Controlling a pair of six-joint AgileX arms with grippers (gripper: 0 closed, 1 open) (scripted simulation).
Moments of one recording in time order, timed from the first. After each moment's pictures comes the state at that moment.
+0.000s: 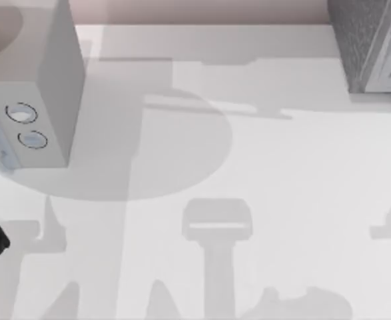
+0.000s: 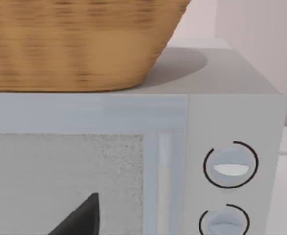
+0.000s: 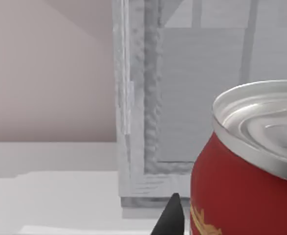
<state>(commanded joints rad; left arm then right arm) 0.00 0.00 0.00 0.00 0.00 0.00 0.02 0.15 0.19 -0.05 0.03 0.00</state>
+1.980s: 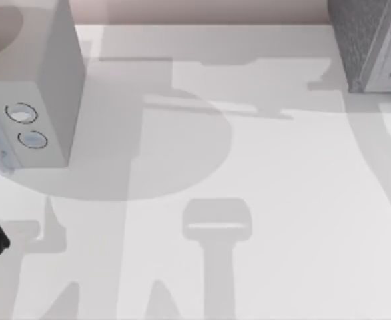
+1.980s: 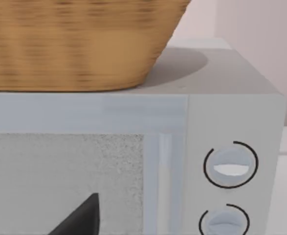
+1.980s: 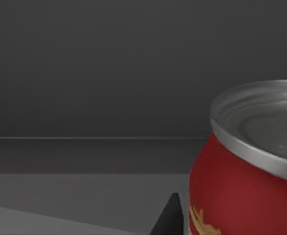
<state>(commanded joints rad) 0.00 0.00 0.00 0.00 0.00 0.00 0.18 1.31 1.73 -0.41 0.19 0.02</state>
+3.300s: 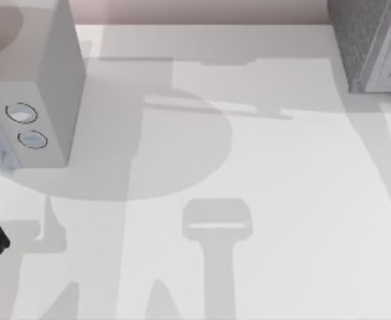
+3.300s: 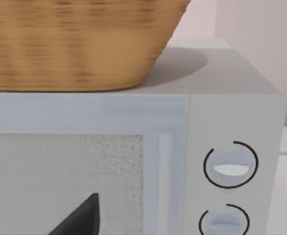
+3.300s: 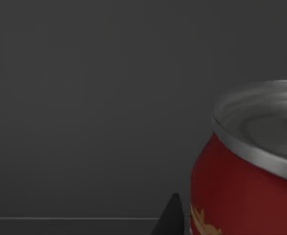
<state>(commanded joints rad) 0.00 0.00 0.00 0.00 0.00 0.00 0.15 1.64 2.17 -0.52 0.17 0.01</state>
